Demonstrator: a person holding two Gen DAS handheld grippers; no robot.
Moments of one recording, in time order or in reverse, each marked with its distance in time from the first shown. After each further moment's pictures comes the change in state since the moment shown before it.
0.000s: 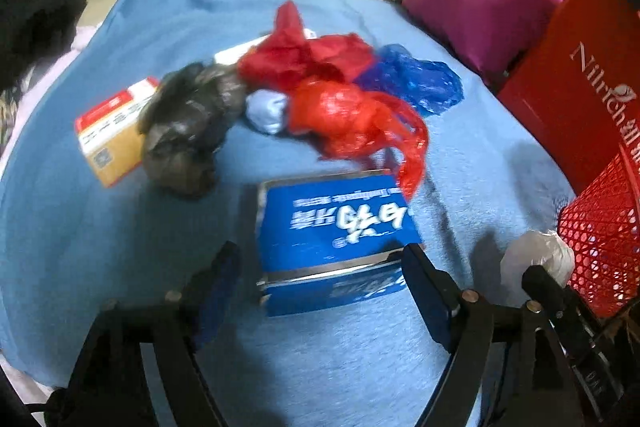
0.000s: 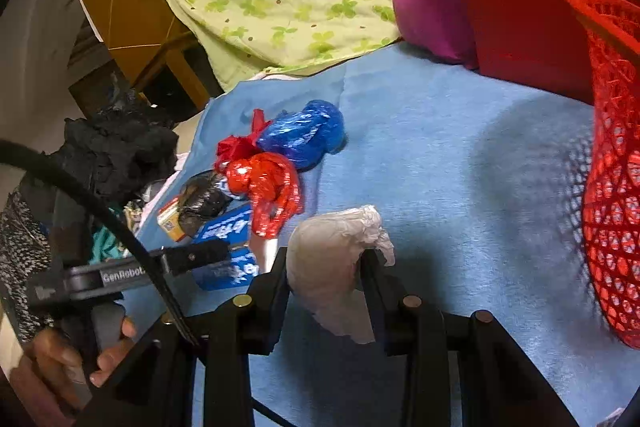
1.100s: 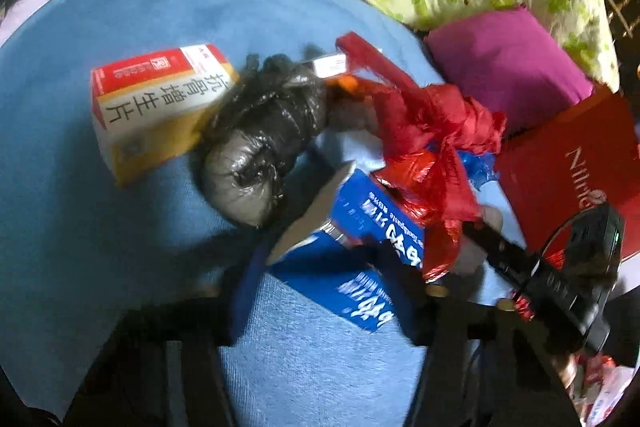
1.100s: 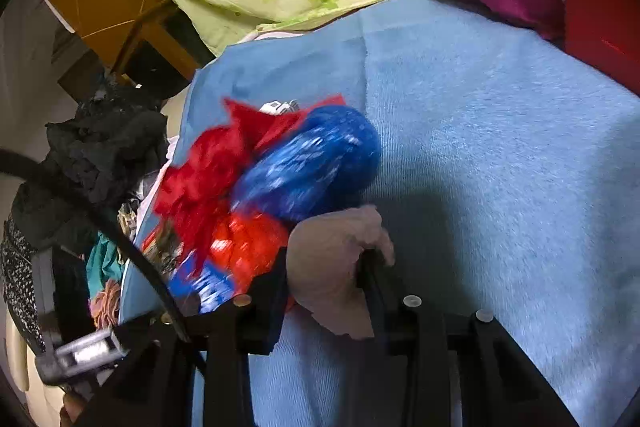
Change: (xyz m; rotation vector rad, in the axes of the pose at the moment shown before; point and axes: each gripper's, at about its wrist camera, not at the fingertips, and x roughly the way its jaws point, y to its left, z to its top) left arm 0.020 0.124 0.022 -0.268 0.032 -0.253; right arm 0.108 0.033 0.078 0.083 0.203 0.099
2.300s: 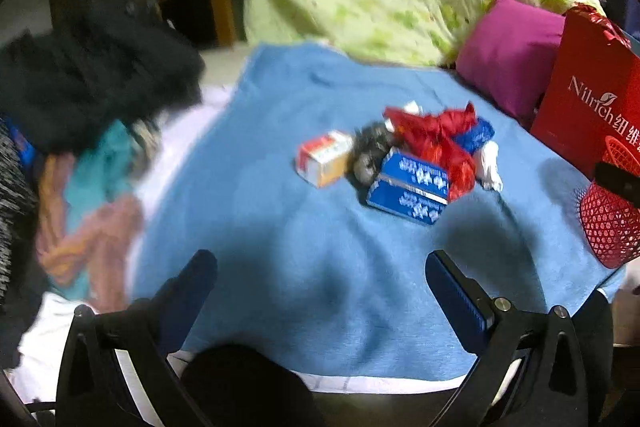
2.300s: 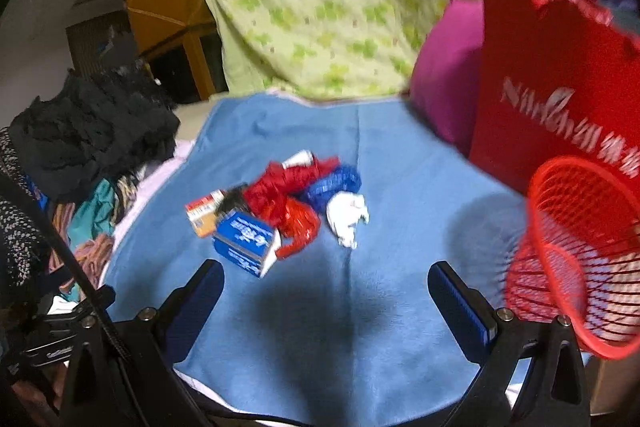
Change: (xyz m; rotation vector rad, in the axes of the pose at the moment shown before) left arm -0.177 -0.041 -0.112 0.291 -0.296 0.458; right arm -0.156 0.092 -0.072 -0.276 -0.257 -0.226
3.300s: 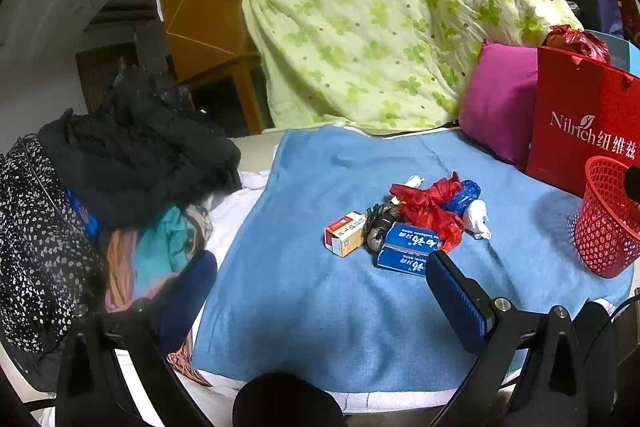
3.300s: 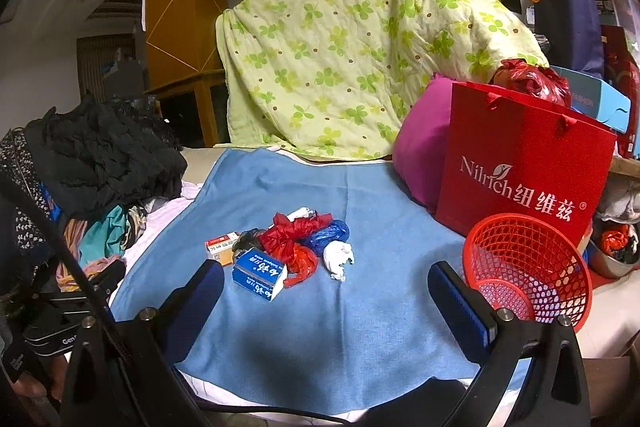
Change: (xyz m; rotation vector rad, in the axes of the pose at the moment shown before) left arm -0.125 -0.031 0.008 0.081 -0.244 0.137; right arm -0.145 0.039 -0.012 -0.075 -0.189 -0.101
